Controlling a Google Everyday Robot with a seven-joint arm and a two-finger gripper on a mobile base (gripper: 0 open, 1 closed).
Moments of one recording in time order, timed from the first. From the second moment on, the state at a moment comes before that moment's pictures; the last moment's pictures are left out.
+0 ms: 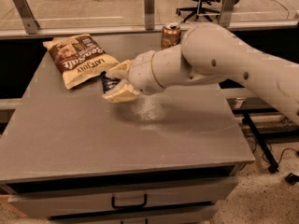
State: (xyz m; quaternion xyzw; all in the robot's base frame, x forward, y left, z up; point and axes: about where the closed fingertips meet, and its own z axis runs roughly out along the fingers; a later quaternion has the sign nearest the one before) arm 0.548 0.089 0.886 -0.65 0.56 0.19 0.47
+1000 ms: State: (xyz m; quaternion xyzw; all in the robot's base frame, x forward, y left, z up) arm 0.613 0.135 0.857 -0.67 0.53 0.23 0.47
